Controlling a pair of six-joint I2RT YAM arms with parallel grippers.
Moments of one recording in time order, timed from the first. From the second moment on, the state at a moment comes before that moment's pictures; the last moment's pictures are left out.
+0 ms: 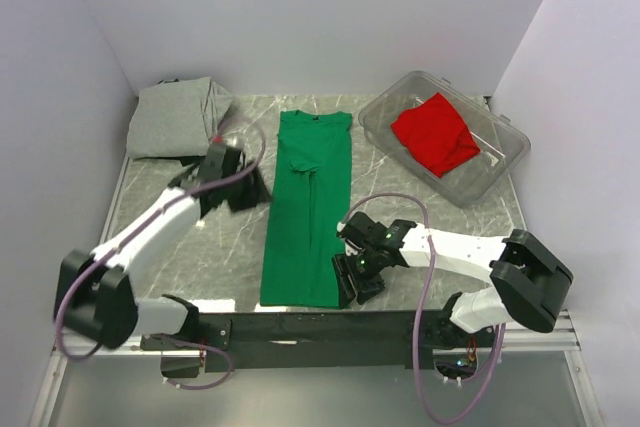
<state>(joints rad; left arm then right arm) -0.39 1.33 1.00 -0.49 0.10 -0.69 0.92 1.37 0.69 -0.61 -0.39 0.65</state>
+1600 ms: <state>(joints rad) -0.64 1.07 0.45 -0.67 0.29 -0.89 0.95 1.54 0.72 -0.52 -0.42 0.61</state>
